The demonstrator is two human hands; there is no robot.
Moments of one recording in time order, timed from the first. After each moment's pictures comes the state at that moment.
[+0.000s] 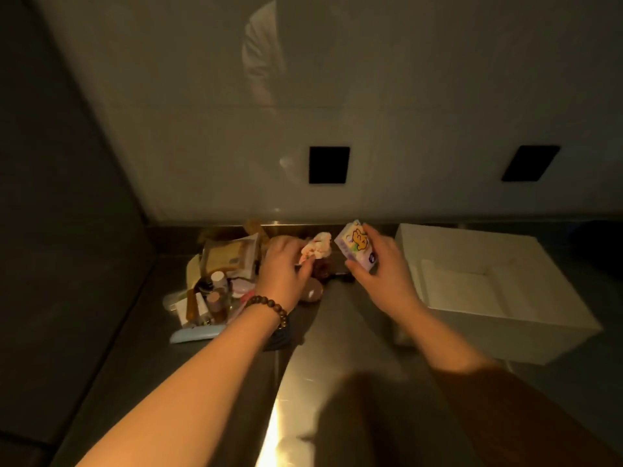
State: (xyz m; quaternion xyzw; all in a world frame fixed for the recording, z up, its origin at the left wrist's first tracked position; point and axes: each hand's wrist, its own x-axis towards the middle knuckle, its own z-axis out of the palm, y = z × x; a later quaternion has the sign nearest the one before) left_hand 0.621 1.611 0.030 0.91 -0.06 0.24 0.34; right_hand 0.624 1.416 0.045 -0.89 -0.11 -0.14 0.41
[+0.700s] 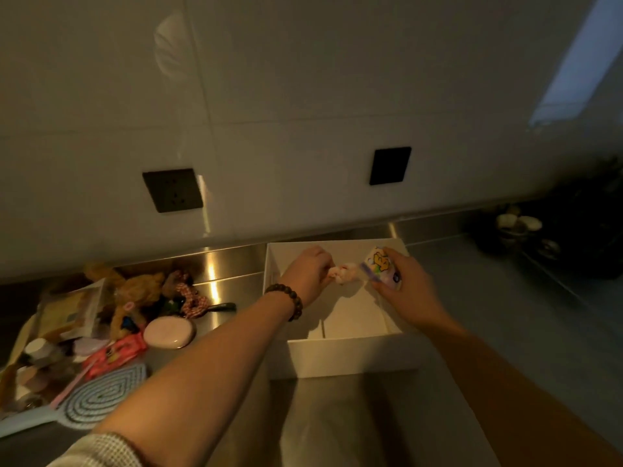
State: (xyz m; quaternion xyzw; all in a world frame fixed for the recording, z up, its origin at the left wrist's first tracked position) left_hand 0.718 1.334 0.027 0.92 -0.29 0.07 0.26; right_hand 0.649 1.129 0.029 -0.91 0.03 -0.12 0.39
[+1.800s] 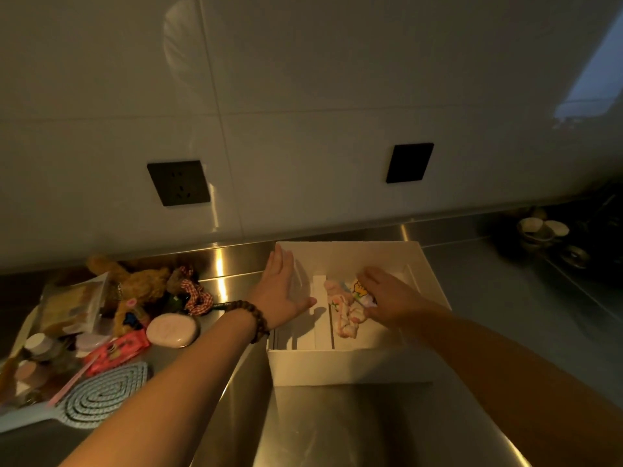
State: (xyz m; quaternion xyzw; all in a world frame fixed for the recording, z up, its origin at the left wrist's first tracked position) left_hand 0.705 1.395 0.015 0.95 -0.14 -0.08 0.27; right_hand 0.704 1.140 -0.010 -0.98 -0.10 0.13 0.09
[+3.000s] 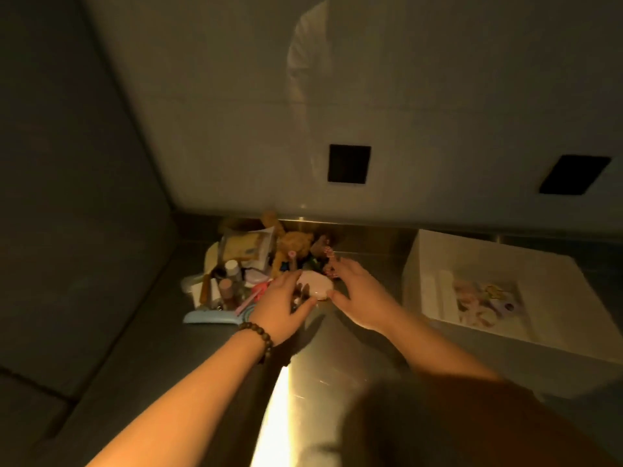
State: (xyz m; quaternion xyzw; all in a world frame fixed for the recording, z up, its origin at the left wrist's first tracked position) left_hand 0.583 1.622 -0.020 0.95 -0.02 0.08 0.31; right_hand 0.628 1.436 0.026 -0.93 -0.26 0.07 0.26
